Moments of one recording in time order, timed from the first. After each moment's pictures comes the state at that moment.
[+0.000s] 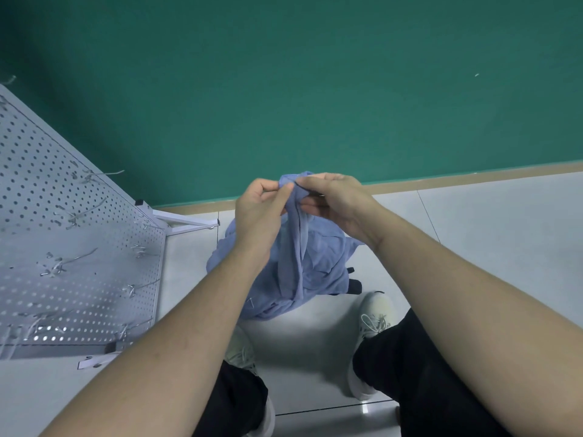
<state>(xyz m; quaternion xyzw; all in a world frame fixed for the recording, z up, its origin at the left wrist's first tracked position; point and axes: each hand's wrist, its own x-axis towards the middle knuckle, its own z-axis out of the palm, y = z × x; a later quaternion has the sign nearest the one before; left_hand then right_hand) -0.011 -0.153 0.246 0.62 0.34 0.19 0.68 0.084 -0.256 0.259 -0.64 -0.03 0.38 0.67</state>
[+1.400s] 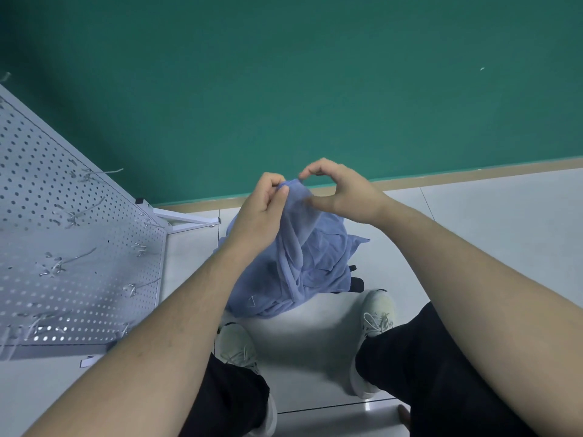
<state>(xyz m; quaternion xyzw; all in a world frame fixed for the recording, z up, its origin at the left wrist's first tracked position) -0.015 -0.129 0.230 0.80 0.15 0.15 0.56 0.105 -0.278 0.250 -0.79 -0.41 0.20 0.42</state>
